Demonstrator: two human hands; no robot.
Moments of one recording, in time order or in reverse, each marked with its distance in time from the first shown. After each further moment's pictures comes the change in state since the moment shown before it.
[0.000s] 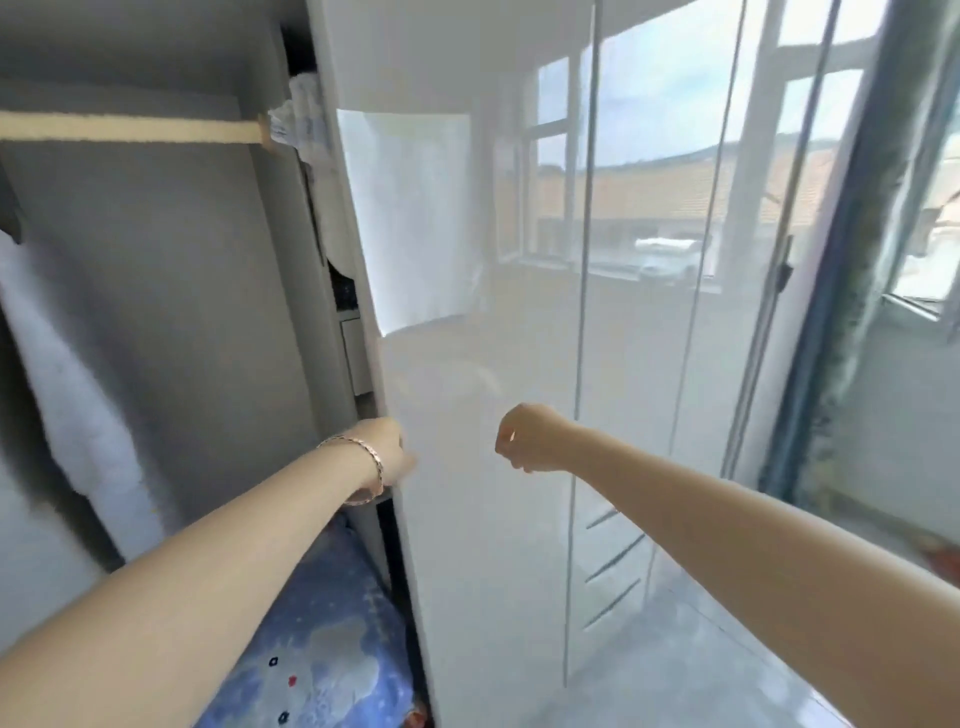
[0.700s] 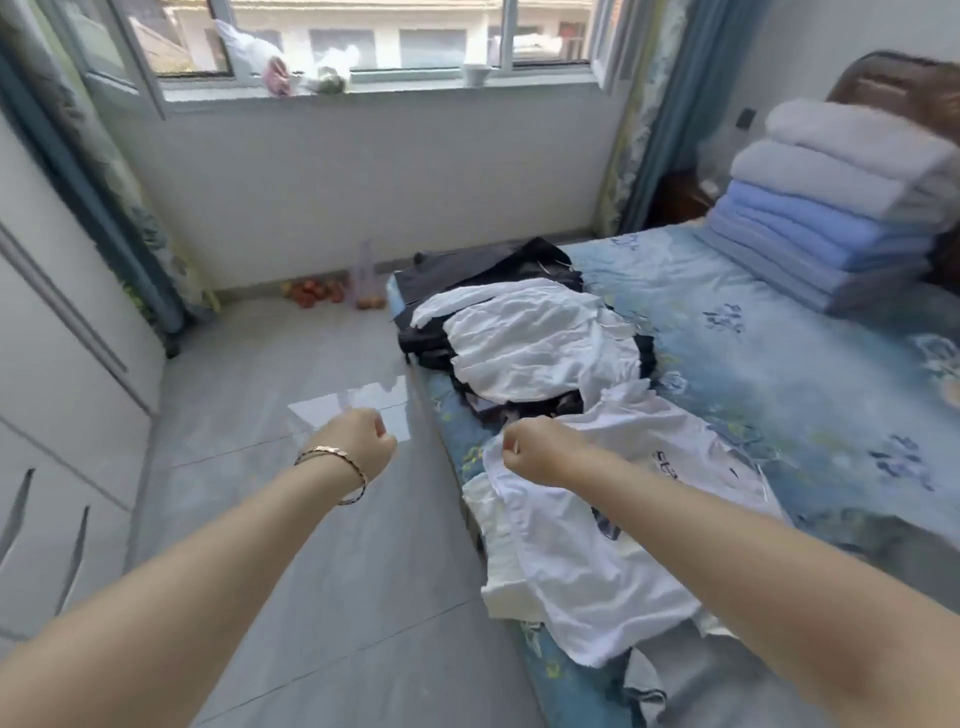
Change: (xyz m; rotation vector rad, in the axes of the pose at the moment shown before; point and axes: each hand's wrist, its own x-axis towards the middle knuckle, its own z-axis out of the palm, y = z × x) left_hand -0.286 0.396 0.338 0.116 -0.463 1.116; right_hand -0.594 0.285 0.128 0.142 0.262 1.296
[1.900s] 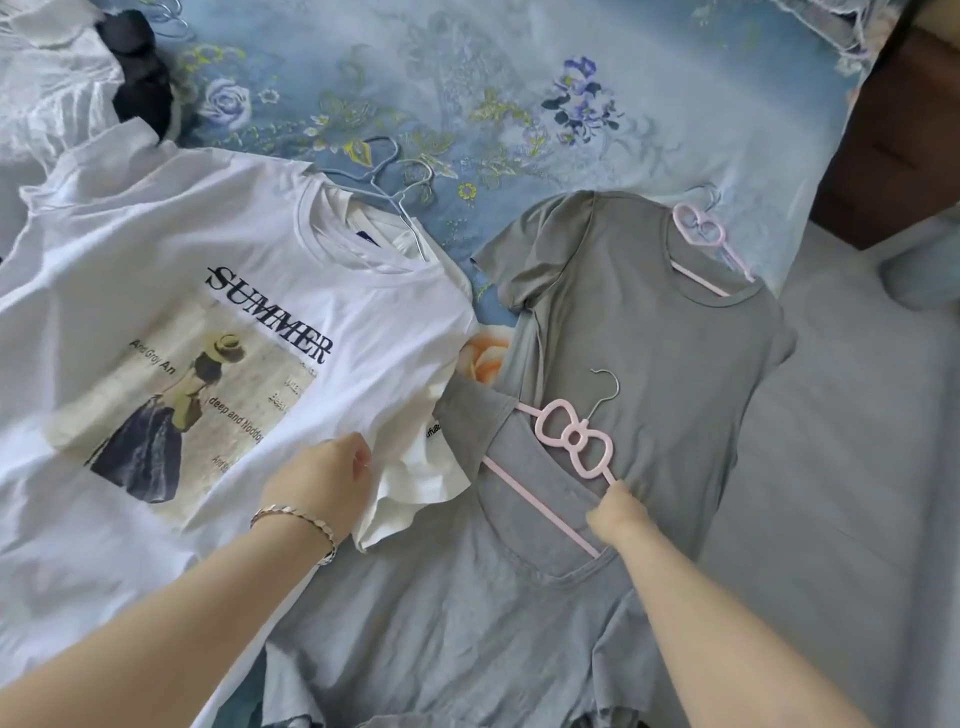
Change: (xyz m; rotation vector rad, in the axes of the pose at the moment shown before) left_hand 0.012 0.419 0.515 0.342 -0.503 0.499; right_hand -0.179 0.629 0.346 0.595 -0.246 1.471
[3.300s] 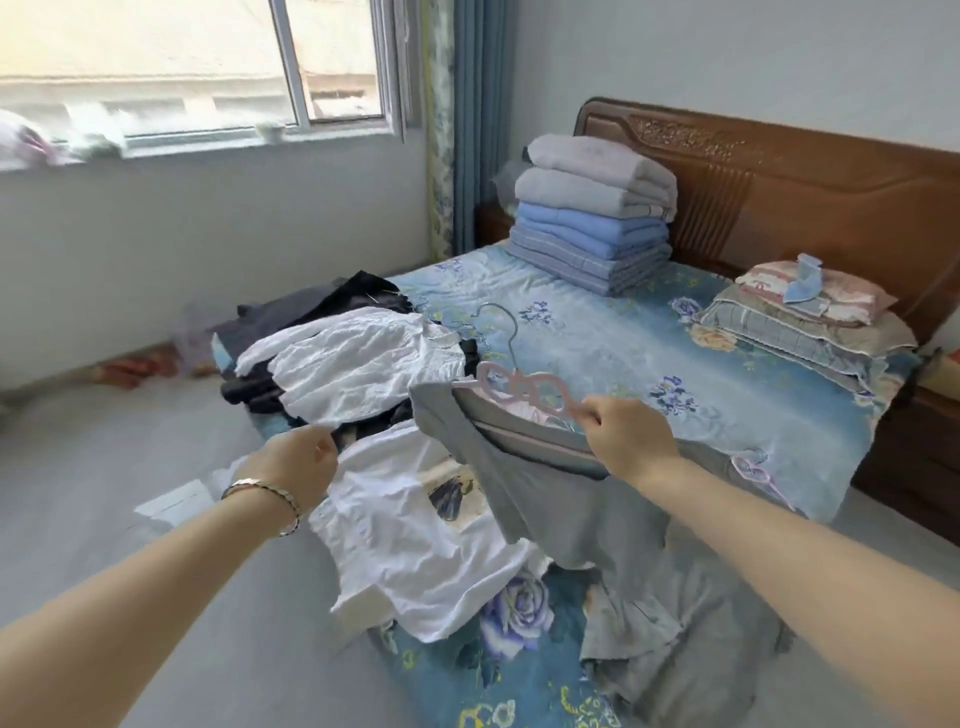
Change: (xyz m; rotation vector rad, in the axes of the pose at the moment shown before) left_hand -0.441 -0.209 -0.206 -0.245 0.672 -0.204; right_hand -0.541 0.008 -0.132 -0.051 0.690 -1.187
